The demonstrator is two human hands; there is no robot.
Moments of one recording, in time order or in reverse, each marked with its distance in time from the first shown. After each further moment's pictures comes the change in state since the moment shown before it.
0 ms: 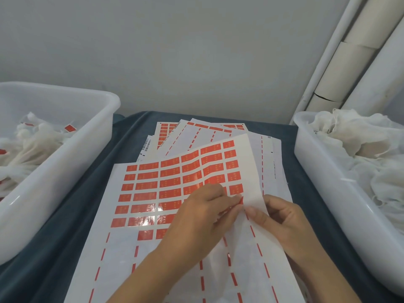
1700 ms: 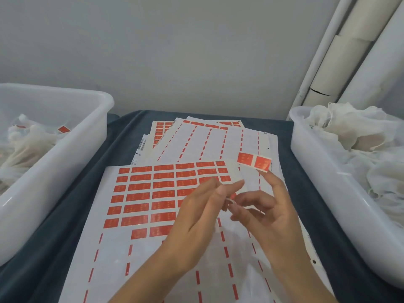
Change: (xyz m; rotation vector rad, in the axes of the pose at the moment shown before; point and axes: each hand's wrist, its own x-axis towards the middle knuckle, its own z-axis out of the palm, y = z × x) left_hand 0.019 0.001 0.002 -0.449 -0.091 -0.445; right_hand -0.009 -0.002 0.031 -0.025 0.209 -0.258
